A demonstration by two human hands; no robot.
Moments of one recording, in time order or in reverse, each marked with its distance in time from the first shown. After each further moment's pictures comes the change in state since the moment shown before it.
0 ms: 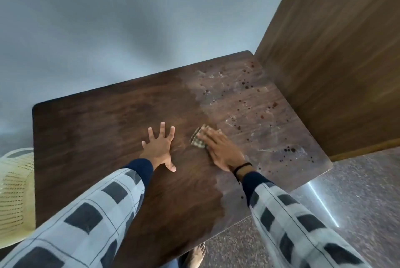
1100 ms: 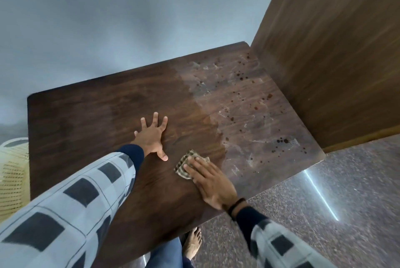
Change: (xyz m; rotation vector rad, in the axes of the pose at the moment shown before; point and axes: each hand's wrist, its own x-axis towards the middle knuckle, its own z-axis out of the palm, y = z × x) left_hand 0.018 -0.007 0.009 0.008 0.027 -0.020; right_hand -0.099 -0.052 0.068 0.054 0.109 -0.106
